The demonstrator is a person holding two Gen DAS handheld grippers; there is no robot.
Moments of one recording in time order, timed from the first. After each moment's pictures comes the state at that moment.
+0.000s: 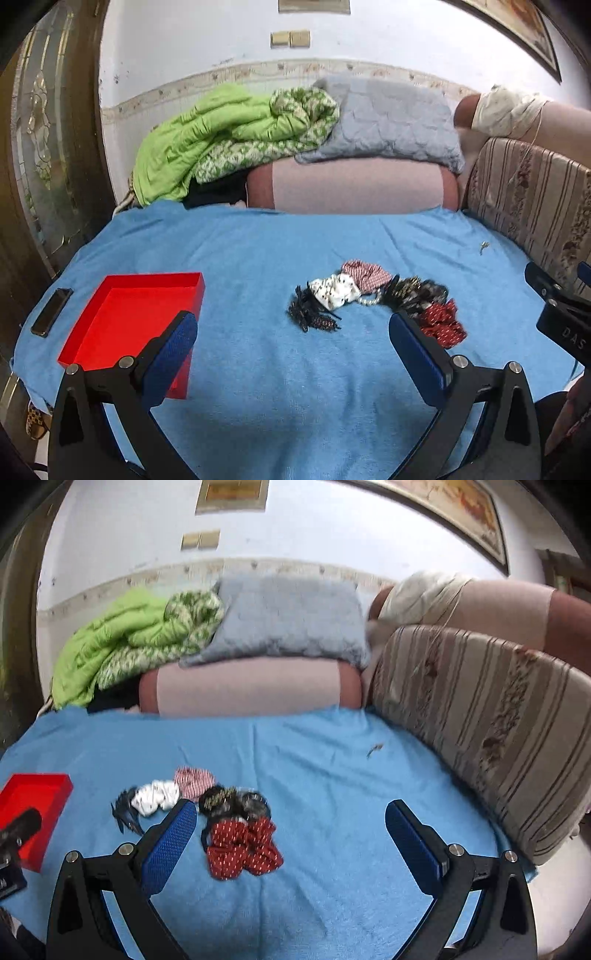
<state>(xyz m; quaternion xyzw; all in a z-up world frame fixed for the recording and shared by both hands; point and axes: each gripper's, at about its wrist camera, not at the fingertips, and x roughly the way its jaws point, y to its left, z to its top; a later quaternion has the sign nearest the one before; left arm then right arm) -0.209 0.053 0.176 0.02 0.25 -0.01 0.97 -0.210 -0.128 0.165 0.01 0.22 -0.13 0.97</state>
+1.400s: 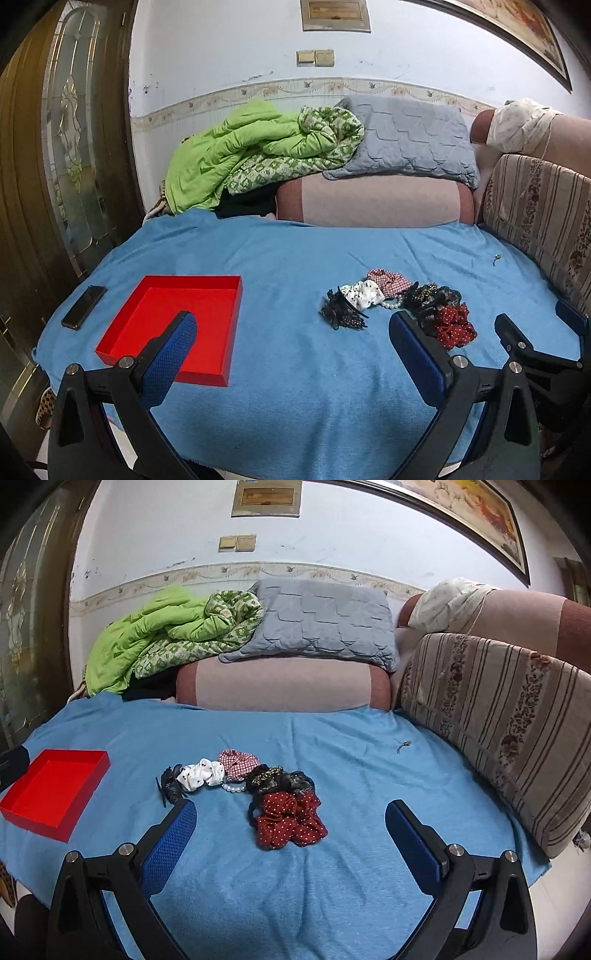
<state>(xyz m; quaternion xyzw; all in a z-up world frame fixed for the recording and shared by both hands) -0.250 0.080 0.192 0.02 0.24 0.04 0.97 -0.243 -0.084 0.146 0.01 0.22 -0.07 0.97</state>
